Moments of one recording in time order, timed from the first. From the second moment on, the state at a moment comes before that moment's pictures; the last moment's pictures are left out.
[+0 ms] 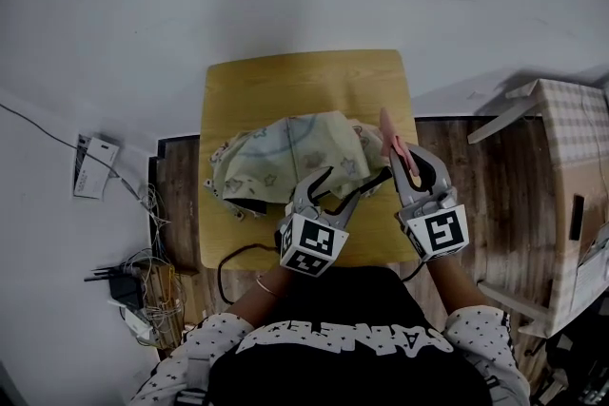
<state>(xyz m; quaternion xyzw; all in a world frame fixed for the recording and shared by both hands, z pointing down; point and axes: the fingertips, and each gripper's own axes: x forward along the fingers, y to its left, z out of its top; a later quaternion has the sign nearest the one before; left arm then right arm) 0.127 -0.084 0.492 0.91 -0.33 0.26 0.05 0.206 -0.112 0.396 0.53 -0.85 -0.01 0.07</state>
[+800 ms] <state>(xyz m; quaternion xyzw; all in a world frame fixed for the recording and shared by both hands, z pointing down) 0.115 -0.106 0.495 0.83 -0.50 0.26 0.04 0.216 -0.113 0.421 0.43 -0.90 0.03 0.07</state>
